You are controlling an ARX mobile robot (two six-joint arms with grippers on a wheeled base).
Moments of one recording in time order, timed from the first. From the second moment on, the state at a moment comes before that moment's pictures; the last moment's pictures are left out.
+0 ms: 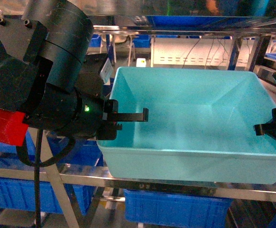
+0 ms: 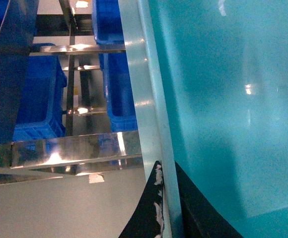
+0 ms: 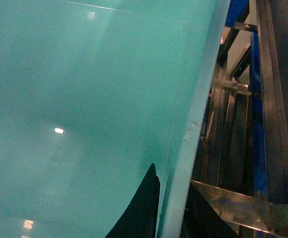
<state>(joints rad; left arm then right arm) -0.39 1.87 0.99 0.14 -0.05 -0.23 -0.02 1.94 0.95 0.29 -0.15 -0.12</state>
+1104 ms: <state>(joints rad) -0.35 2.35 1.48 -0.12 0.01 -0.24 -0.01 2.41 1.53 -0.08 -0.12 -0.23</state>
